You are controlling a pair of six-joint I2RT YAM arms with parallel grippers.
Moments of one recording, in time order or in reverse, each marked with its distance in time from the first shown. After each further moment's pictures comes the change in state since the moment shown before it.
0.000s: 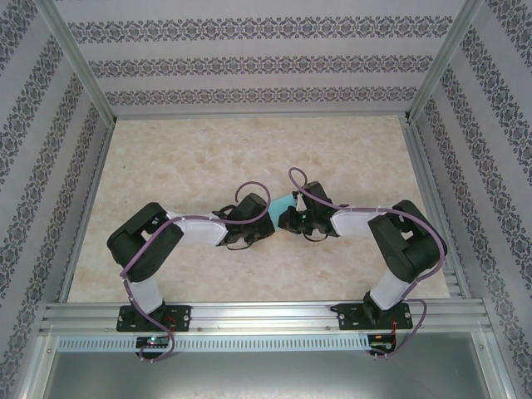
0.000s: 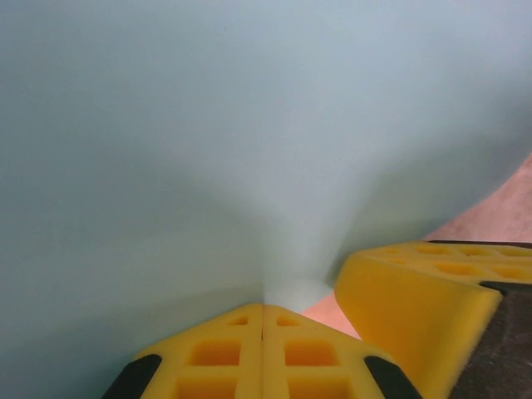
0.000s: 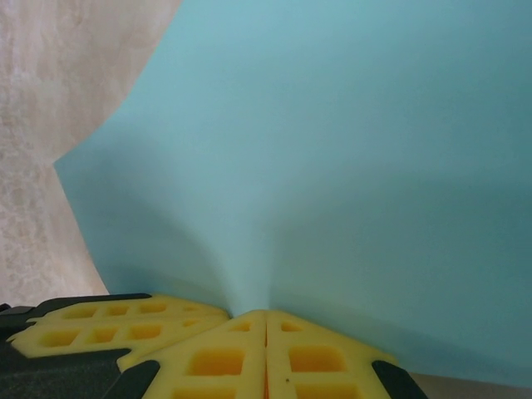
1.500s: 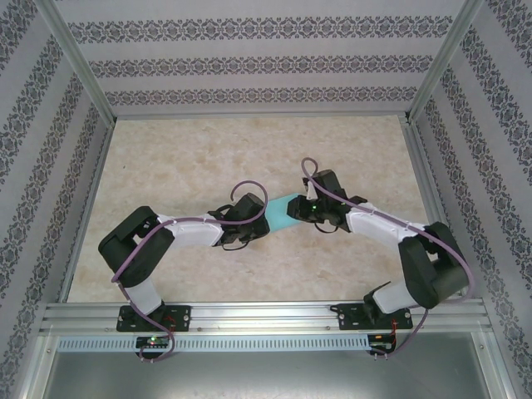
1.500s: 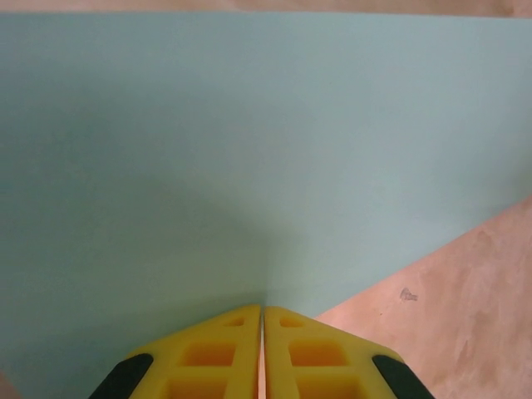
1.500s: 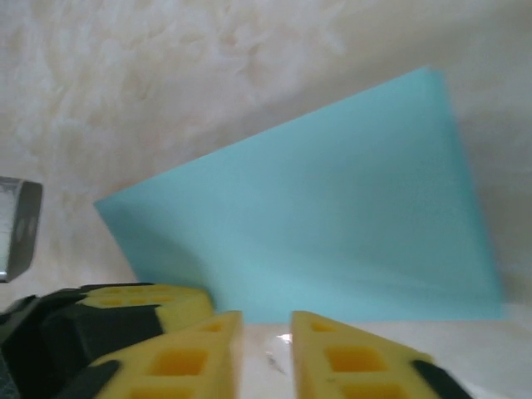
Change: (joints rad) left arm 0.000 -0.064 -0.015 -0.086 -0.083 0.048; right arm -0.049 -0.201 0.066 -0.227 0.090 -0.142
